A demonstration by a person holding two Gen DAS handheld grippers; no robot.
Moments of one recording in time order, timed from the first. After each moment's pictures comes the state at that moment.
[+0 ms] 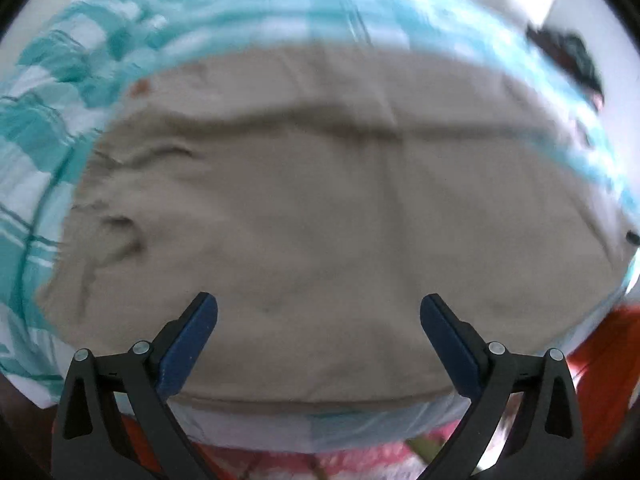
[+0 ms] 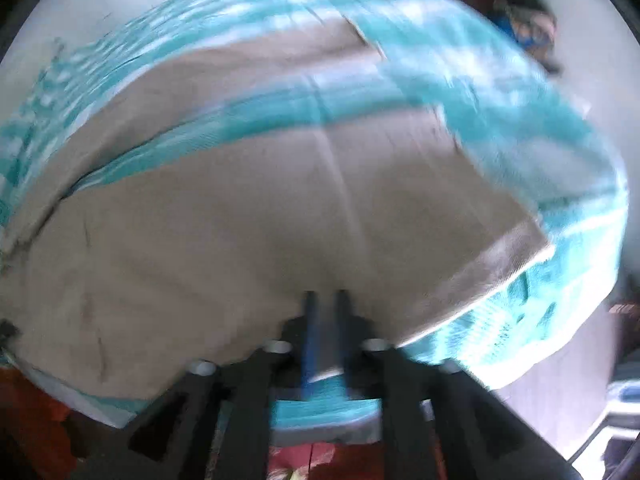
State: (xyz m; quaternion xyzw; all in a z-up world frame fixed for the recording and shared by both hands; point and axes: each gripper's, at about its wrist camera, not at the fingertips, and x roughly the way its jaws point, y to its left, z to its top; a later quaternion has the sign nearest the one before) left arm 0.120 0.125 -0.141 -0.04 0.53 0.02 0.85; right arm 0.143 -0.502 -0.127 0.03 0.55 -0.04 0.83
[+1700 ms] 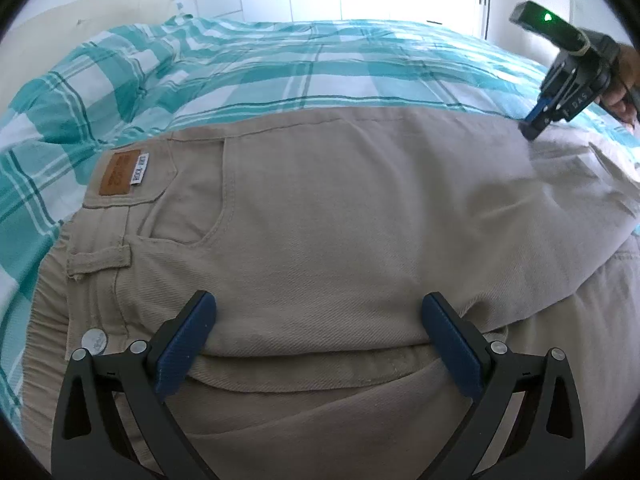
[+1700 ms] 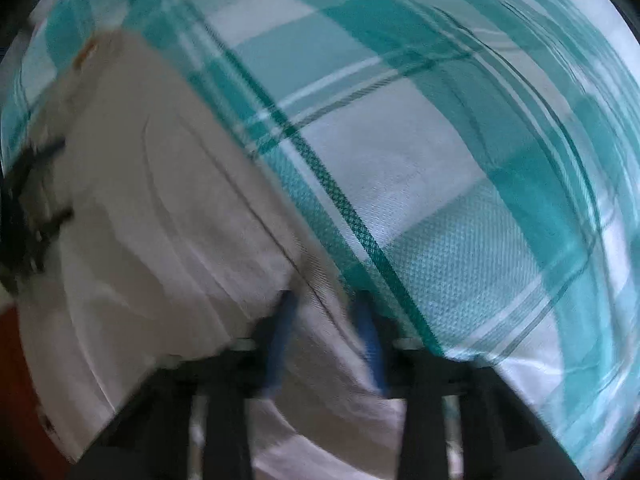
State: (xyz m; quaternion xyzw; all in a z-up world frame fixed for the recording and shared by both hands) left arm 0.257 0.175 -0.215 0.00 0.43 0.07 0.90; right arm 0.542 -0.054 -0.188 -0.37 0.58 0.38 0.62
